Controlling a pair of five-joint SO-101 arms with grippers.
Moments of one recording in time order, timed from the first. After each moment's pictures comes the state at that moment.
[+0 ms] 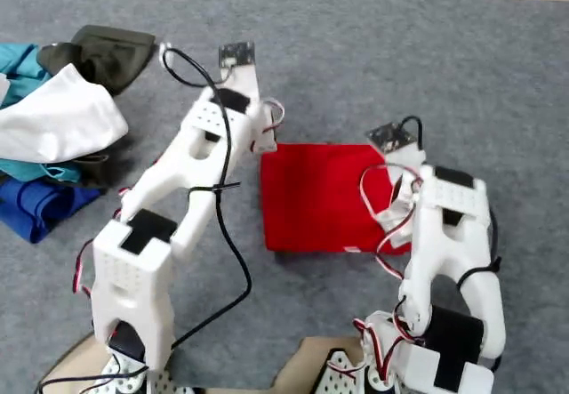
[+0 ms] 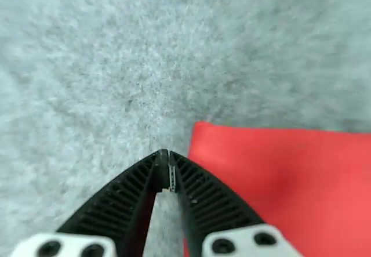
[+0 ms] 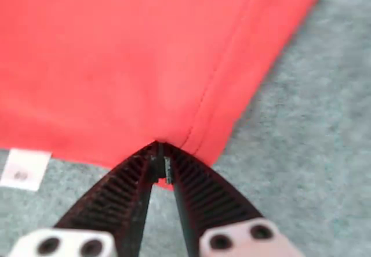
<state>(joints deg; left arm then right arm) 18.7 22.5 -11.8 65.2 17.4 13.9 -14.1 45.2 63.1 33.5</state>
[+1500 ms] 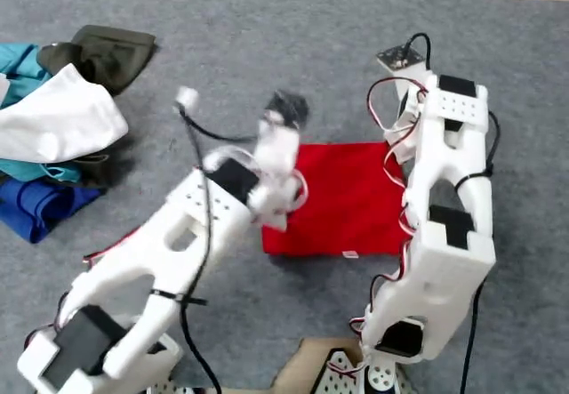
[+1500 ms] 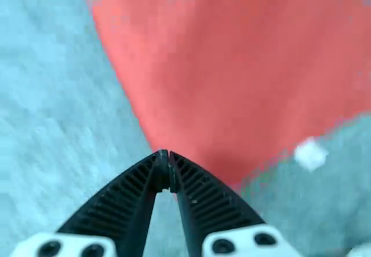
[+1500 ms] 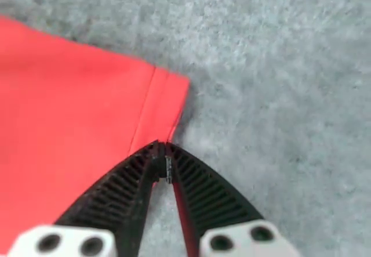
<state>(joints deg) 31.3 -16.1 22.9 62.9 5.3 10.8 22.9 -8.1 75.6 27.9</state>
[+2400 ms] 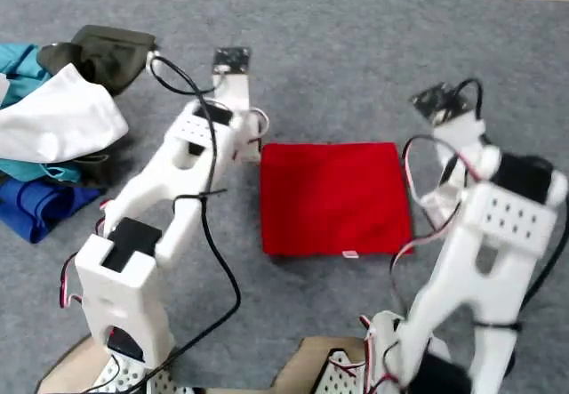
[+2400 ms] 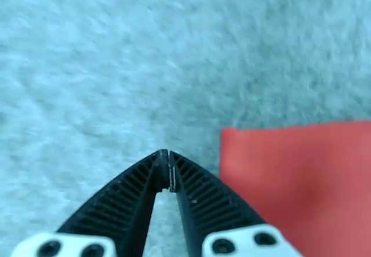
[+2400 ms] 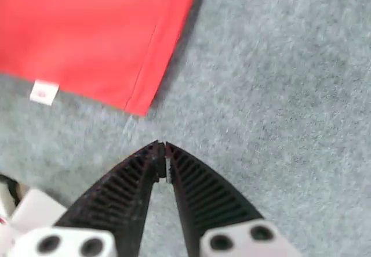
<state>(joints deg) 15.1 17.8 3.1 52.4 7.5 22.1 -32.4 26.8 90.6 43.6</state>
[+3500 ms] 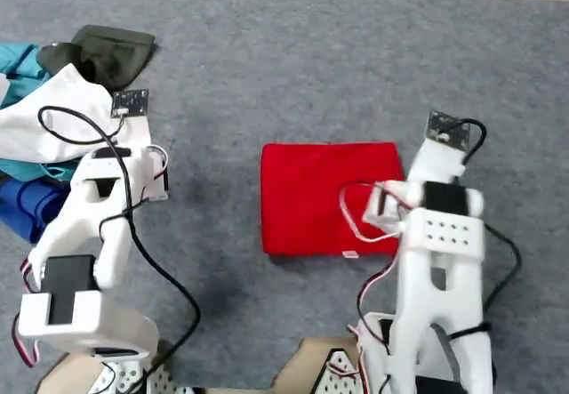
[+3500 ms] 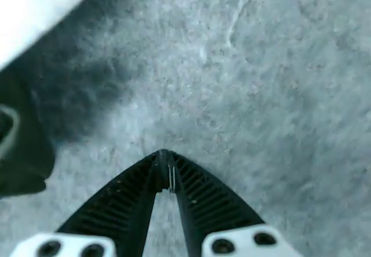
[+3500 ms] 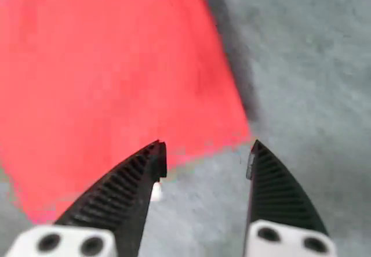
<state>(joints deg) -7.8 0.0 39.0 39.3 -8.6 4.5 -36.9 49.5 70.3 -25.6</state>
